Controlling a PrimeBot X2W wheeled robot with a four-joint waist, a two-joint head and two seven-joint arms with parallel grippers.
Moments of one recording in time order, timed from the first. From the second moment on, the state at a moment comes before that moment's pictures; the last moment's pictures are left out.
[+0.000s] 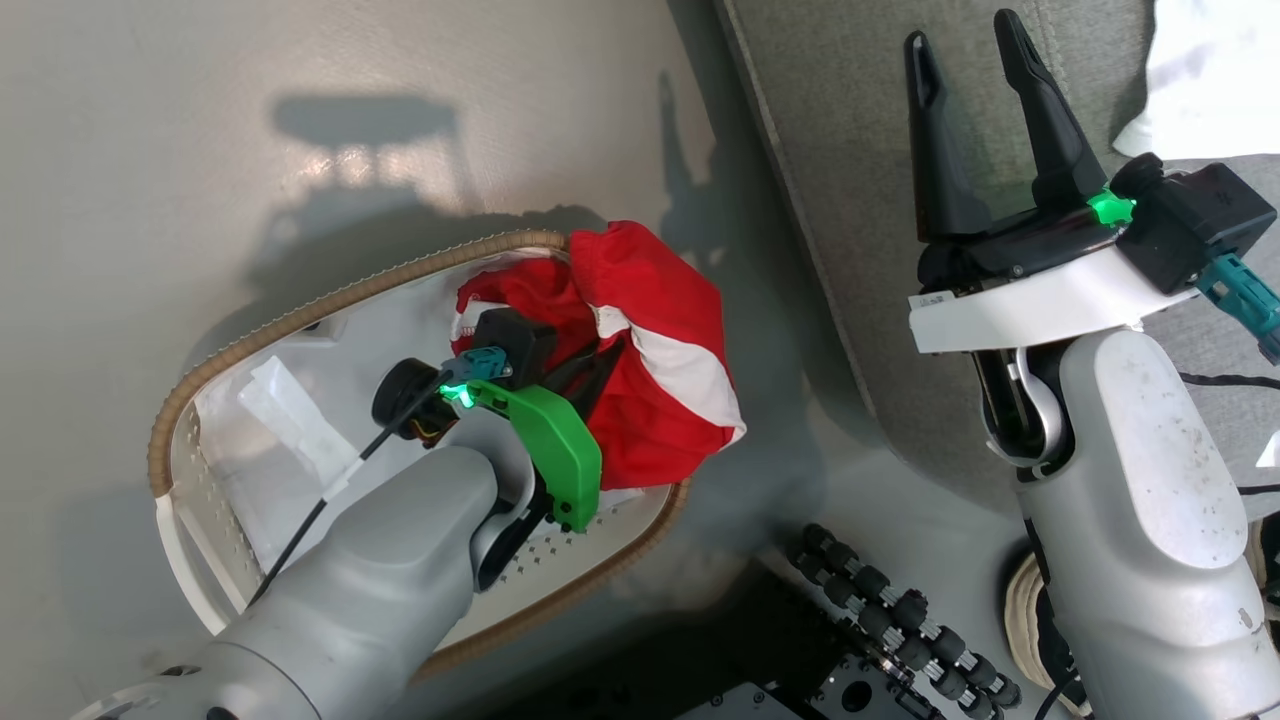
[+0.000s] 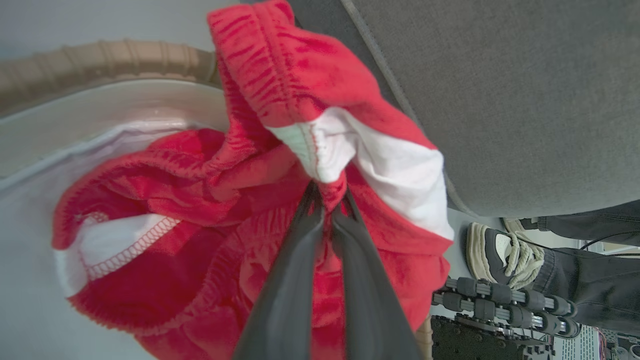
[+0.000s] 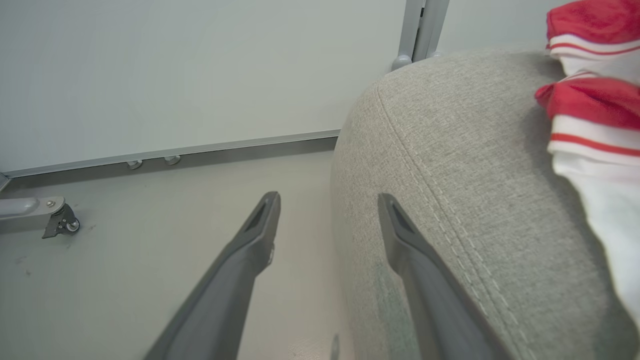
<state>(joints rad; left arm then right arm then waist) -0.89 0.14 -1.28 0.88 -1.05 -0.13 -0.26 -0.60 -0.05 0.13 0.11 0.30 0.13 -0.26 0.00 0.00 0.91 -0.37</state>
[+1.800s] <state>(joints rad) -0.37 0.16 -0.68 0.31 -0.67 -0.13 -0.26 -0.28 -0.06 0.11 0.29 0.23 0.13 -0.26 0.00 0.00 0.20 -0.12</state>
